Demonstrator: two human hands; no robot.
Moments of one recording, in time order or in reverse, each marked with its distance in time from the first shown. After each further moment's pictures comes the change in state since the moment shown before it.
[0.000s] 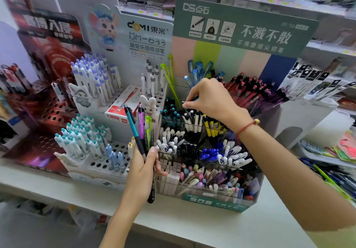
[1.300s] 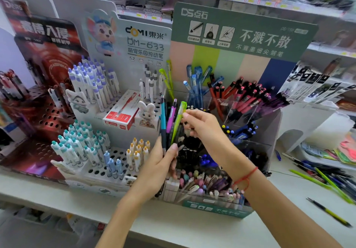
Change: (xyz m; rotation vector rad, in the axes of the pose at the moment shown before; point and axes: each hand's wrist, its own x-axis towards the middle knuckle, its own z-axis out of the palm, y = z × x) left_hand 0.019 0.022 0.020 0.113 -0.304 0.025; right_hand -0.046 -0.016 0.042 1.057 -0.023 0.476
